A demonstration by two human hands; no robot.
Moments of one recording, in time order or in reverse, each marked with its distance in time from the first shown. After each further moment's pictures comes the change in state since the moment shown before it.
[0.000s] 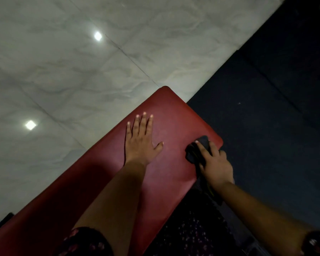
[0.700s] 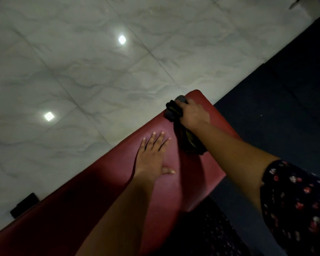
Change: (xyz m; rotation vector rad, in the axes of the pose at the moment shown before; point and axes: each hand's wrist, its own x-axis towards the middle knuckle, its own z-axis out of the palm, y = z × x) left_hand -0.067 -0.053 -0.008 -0.040 -0.234 0.100; right_hand 0.129 -0.169 -0.082 0.074 -0.058 -0.234
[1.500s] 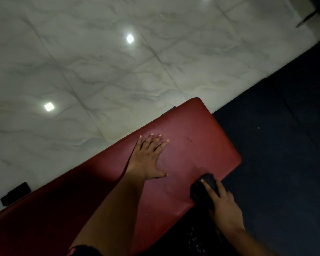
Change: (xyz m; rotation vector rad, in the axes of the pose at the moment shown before) left_hand 0.001 -0.008 -0.001 0.014 0.032 0.046; right_hand -0.232 0.094 0.084 -0.081 -0.177 0.142
